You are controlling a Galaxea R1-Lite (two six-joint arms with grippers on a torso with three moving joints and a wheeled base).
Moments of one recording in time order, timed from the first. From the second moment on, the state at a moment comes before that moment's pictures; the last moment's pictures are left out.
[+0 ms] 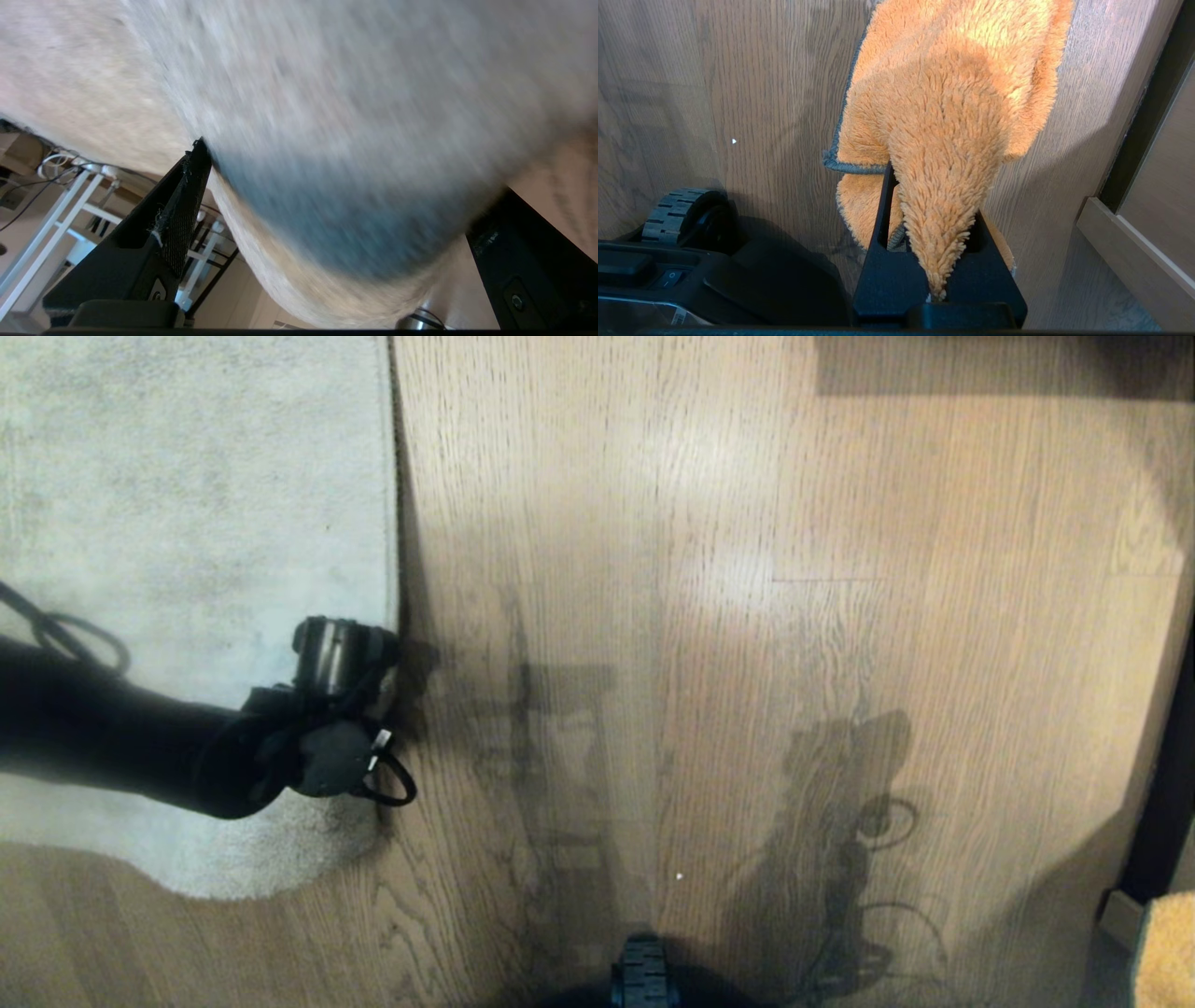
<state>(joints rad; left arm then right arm) -0.26 1.88 -0.95 -0.31 0.82 0.29 0.00 0.00 0.00 0.00 0.04 -0.09</state>
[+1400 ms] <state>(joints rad) -0.23 1.77 -1.09 -0.32 0.82 0.36 0.00 0.00 0.00 0.00 0.04 -0.09</state>
